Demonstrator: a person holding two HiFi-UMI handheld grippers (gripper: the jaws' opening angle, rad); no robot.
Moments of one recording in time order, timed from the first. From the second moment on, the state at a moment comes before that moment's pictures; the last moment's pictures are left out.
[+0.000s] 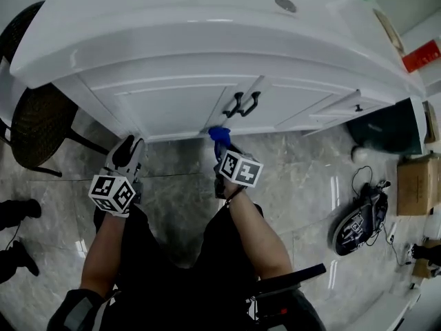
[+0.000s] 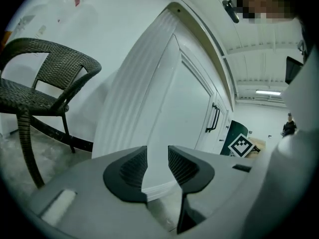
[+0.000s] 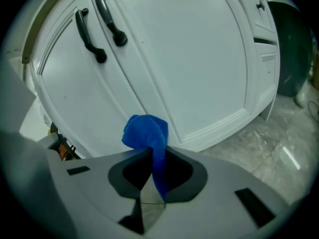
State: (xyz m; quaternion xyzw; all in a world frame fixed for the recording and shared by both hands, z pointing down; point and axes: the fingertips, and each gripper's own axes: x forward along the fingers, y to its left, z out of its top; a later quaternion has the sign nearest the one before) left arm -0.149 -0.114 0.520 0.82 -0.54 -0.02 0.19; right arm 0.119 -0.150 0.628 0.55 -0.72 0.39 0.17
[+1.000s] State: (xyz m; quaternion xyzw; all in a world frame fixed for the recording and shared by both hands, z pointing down) left arm -0.294 -0.016 0.470 0.71 -0.68 -0.04 0.16; right arm -0.144 -0.117 0.728 0.30 -0.78 0.48 0.26
